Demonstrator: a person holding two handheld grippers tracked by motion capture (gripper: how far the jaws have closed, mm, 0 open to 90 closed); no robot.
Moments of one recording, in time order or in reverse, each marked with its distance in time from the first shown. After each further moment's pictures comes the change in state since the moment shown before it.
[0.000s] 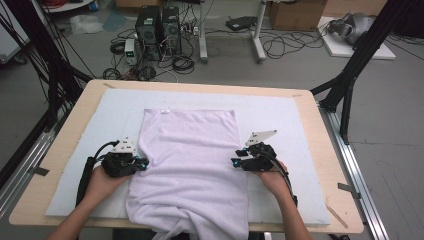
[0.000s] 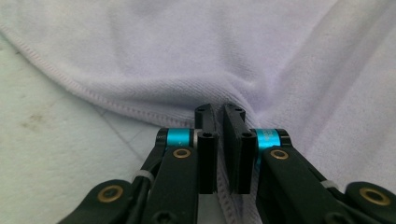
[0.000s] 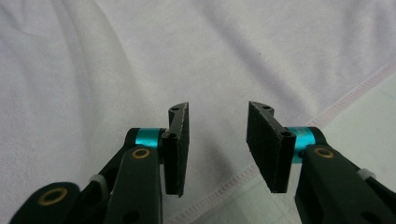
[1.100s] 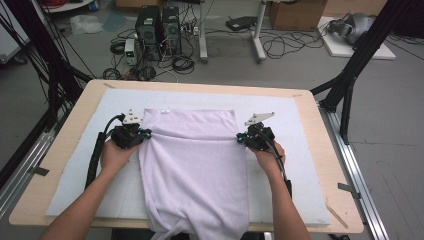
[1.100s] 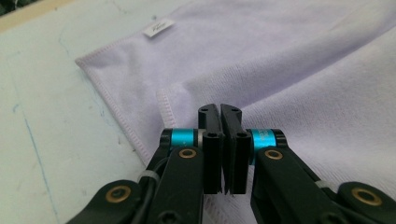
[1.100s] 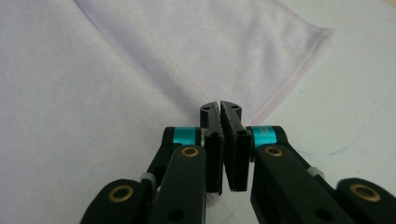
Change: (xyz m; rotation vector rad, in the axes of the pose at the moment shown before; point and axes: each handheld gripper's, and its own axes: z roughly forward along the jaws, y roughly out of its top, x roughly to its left) left arm 0.047 0.057 0.036 -0.063 0.194 -0.085; right arm -0.048 0.028 0.014 0.008 -0.194 0.047
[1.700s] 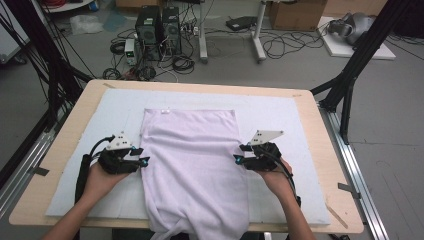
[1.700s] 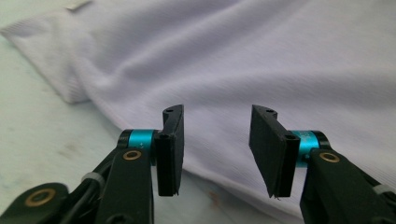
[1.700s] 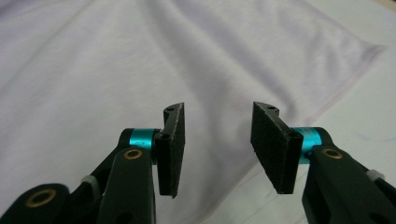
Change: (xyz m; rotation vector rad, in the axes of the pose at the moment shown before) left arm -0.046 -0.048 -0.068 -0.052 -0.197 0.078; right arm 0.055 -0.025 -0.052 -0.085 0.107 -0.098
